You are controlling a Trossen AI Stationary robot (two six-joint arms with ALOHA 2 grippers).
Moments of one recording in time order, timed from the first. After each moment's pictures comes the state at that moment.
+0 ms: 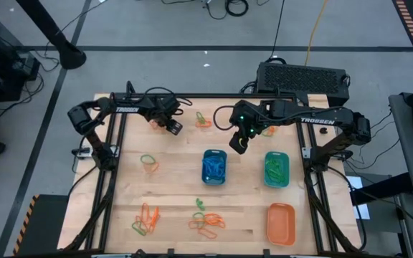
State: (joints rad) left arm 0.65 1.71 0.91 -0.49 -0.05 -0.27; right arm -0.20 1.51 1.38 -0.93 -0.11 0.41
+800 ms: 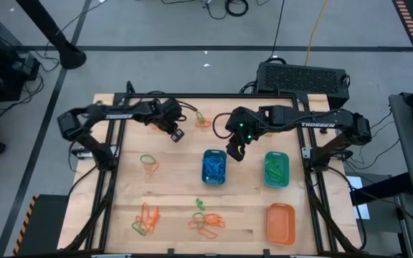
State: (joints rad) left arm 0.51 1.58 0.91 -0.52 0.03 -0.20; right arm -0.12 1.51 1.38 -0.84 -0.11 0.39
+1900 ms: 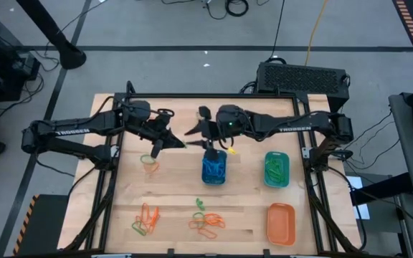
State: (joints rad) left arm 0.20 1.06 0.91 -0.26 0.47 -0.44; right arm -0.09 1.70 1.38 0.07 -0.20 -0.23
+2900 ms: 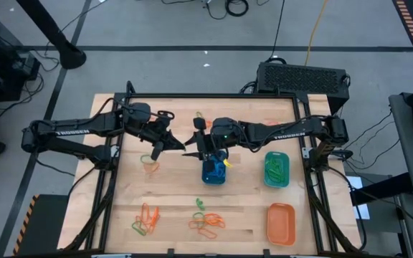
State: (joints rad) left arm 0.18 1.06 0.91 -0.26 0.43 -0.43; right arm -0.01 1.76 1.38 0.11 -0.15 -0.30
